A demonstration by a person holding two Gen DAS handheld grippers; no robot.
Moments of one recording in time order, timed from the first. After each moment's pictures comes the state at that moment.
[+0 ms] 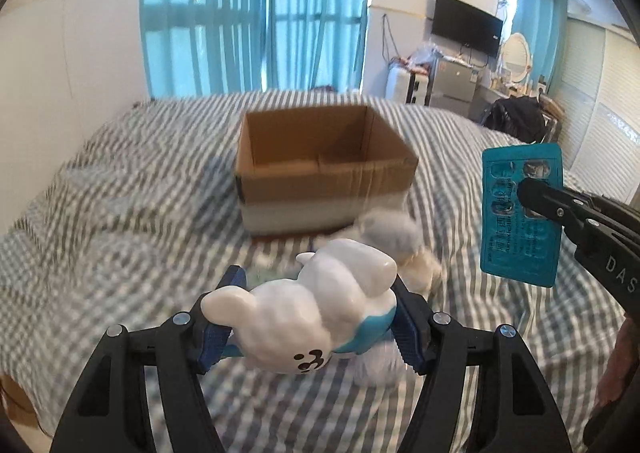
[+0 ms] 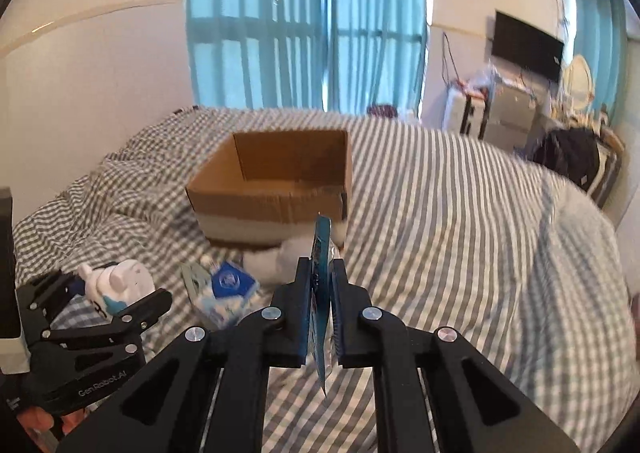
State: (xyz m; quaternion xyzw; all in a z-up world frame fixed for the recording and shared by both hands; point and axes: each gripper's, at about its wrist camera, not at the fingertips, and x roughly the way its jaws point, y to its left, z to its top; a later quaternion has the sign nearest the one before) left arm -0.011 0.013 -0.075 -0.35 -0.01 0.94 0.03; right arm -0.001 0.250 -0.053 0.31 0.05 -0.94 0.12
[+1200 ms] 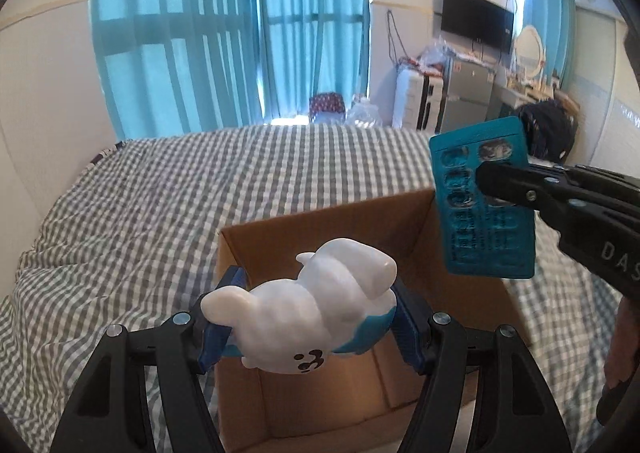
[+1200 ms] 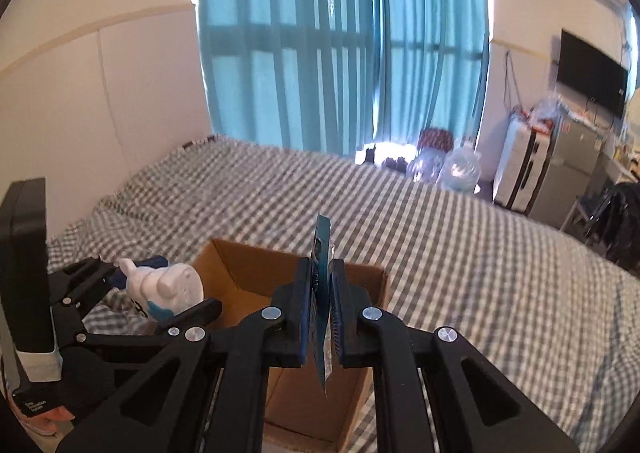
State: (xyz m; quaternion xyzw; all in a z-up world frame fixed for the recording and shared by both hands) left arm -0.247 0.006 -0.081 -0.36 0.02 0.93 0.03; right arm -0.261 0.202 -0.027 0.31 0.06 -0.92 0.22
